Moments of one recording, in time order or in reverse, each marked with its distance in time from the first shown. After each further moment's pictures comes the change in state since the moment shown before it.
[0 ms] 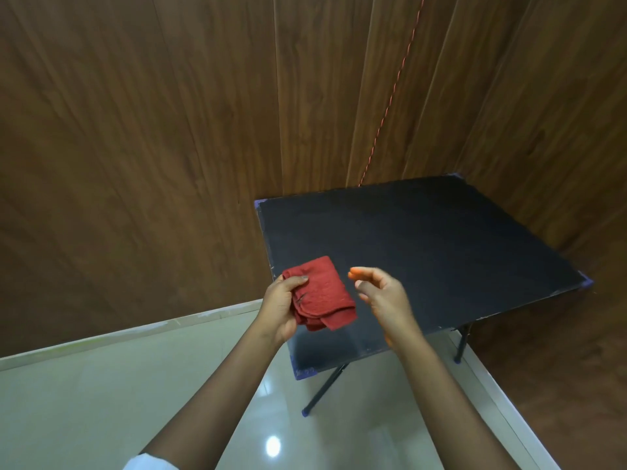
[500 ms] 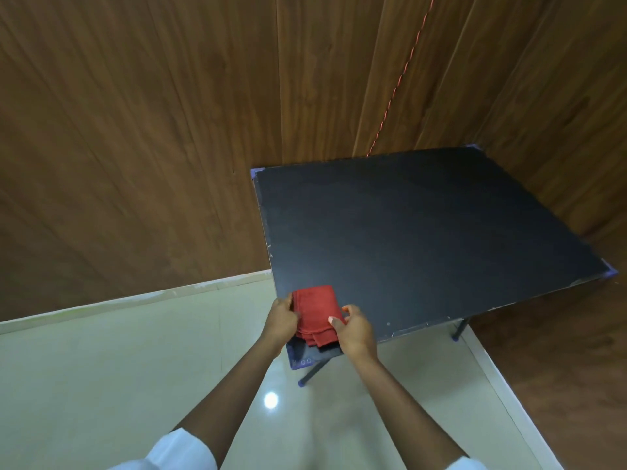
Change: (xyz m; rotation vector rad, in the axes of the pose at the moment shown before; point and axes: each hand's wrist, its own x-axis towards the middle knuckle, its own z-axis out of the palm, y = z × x) left_hand 0.070 -0.071 -0.061 0.927 0.117 0.043; right_hand 0.053 0.151 0.036 -0.669 0.063 0.237
